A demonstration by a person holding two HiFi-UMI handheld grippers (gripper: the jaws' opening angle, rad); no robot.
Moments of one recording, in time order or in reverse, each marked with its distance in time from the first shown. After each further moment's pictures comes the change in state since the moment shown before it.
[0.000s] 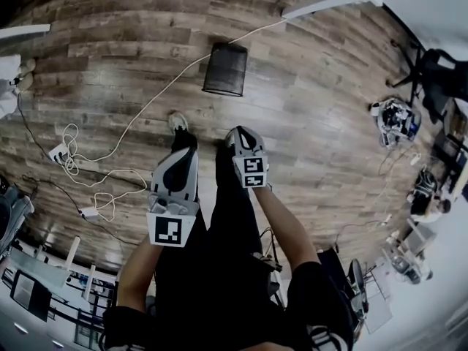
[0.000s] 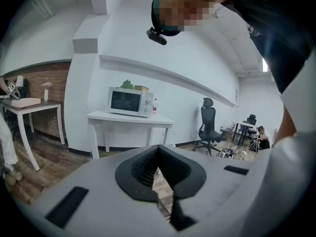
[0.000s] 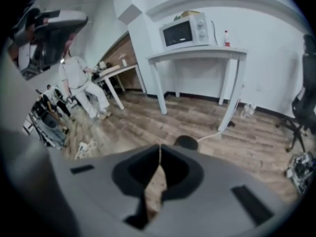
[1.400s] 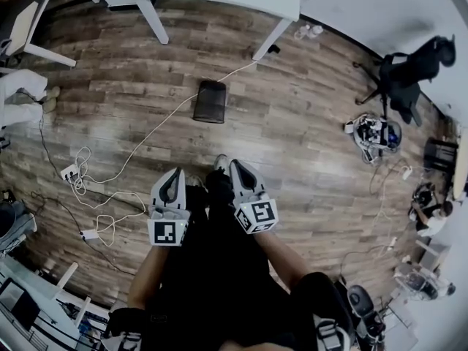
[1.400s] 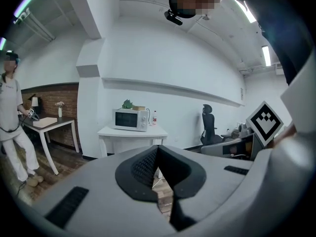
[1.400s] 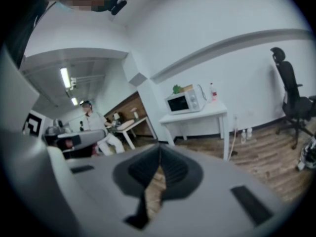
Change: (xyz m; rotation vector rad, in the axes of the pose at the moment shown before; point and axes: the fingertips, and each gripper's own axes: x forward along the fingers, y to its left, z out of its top) left arm -0.160 -0.151 0.088 0.010 -0.069 0.145; right arm -0.367 0.049 0.131 0.150 -0.493 0.121
